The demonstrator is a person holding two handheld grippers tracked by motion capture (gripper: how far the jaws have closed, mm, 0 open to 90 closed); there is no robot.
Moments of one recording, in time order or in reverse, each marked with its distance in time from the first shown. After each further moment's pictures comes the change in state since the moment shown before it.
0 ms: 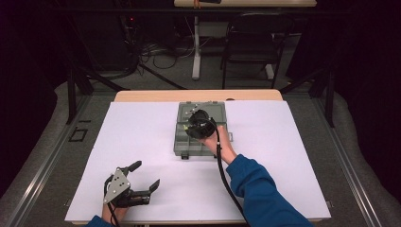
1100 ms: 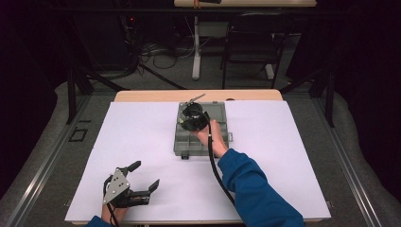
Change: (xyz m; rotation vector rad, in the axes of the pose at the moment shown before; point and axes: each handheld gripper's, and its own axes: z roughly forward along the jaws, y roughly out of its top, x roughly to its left) left arm 0.000 0.000 -0.001 -0.003 0.002 -0.001; right arm -0.005 0.023 0.023 0.010 -0.023 0.093
